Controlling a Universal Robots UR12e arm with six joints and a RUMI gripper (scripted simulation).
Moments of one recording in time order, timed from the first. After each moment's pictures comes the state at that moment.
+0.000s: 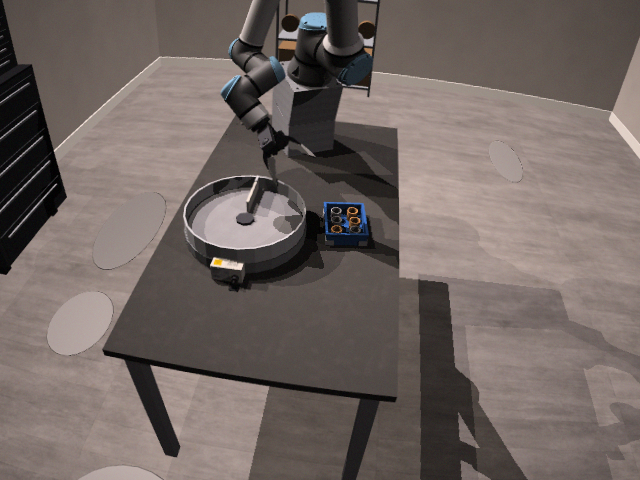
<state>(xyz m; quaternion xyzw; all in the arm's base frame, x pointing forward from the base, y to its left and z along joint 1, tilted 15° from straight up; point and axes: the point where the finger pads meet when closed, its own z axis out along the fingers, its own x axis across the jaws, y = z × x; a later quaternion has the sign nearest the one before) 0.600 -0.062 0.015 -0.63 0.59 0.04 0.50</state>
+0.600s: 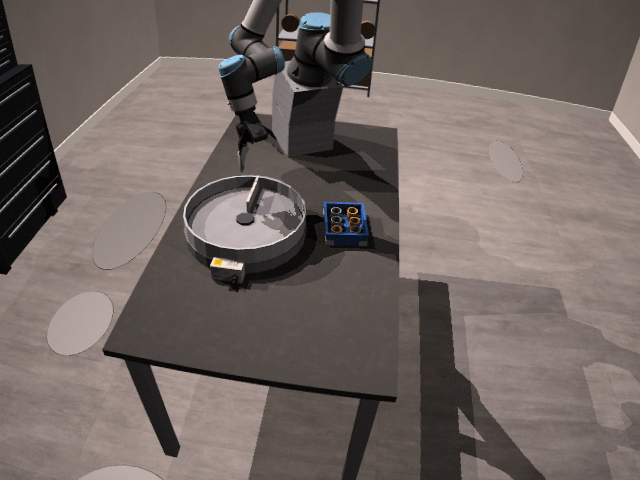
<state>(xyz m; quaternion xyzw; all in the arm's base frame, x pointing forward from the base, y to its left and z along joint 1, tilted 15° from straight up) 0.533 -0.174 -0.024 -0.82 0.51 -0.06 0.25</state>
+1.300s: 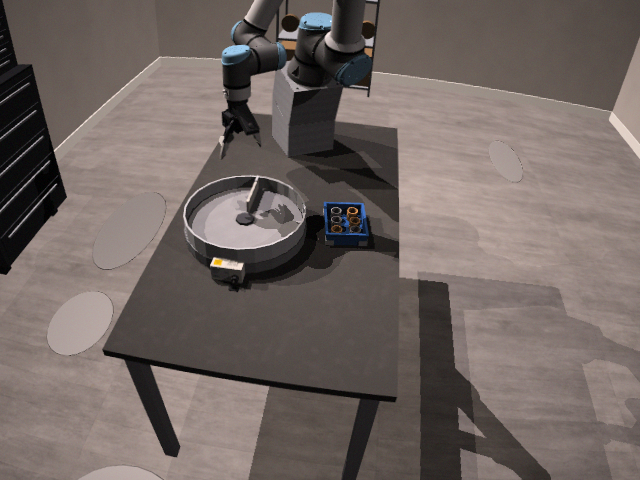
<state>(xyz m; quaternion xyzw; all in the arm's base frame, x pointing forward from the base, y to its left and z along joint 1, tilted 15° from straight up) 0.492 -0.250 -0.022 -0.87 0.47 -0.09 0.10</state>
